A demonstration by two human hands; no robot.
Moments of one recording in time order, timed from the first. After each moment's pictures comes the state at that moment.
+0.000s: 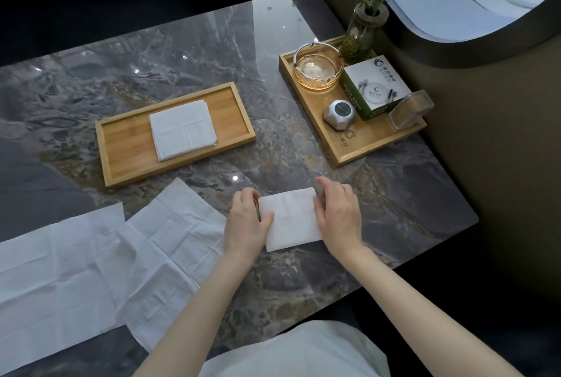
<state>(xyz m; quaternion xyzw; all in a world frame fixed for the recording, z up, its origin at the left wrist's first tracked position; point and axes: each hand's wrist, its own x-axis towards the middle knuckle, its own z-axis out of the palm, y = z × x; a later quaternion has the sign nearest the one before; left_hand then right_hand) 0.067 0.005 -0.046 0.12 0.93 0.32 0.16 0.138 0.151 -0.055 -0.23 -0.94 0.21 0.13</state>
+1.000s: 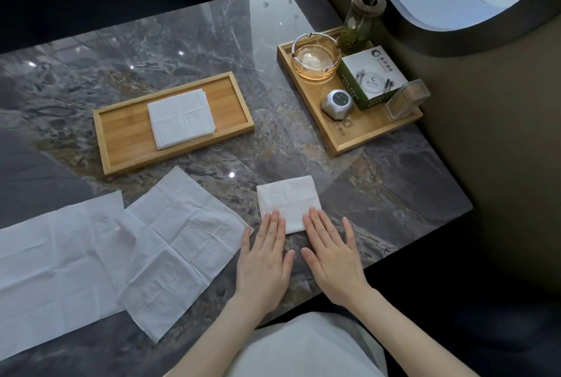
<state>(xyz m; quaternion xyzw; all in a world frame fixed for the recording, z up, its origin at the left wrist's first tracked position) 0.153 -0.021 -0.080 0.31 0.94 0.09 0.12 0.224 0.120 -0.079 -0.12 -0.98 0.12 -0.07</state>
